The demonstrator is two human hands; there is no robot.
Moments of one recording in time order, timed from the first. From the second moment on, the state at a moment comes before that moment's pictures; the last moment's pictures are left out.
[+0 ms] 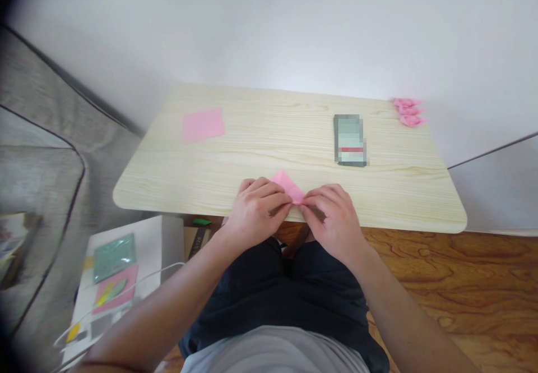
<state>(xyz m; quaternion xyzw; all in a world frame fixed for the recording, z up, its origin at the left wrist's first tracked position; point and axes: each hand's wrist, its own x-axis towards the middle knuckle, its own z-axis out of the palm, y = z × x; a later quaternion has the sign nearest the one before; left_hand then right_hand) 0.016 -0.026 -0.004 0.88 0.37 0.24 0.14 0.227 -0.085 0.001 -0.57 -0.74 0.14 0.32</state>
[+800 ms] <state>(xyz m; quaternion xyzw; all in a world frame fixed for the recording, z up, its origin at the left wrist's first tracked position) 0.023 -0.011 0.006 0.84 0.45 0.21 0.20 0.223 -0.052 0.012 -0.64 -0.75 0.11 0.16</state>
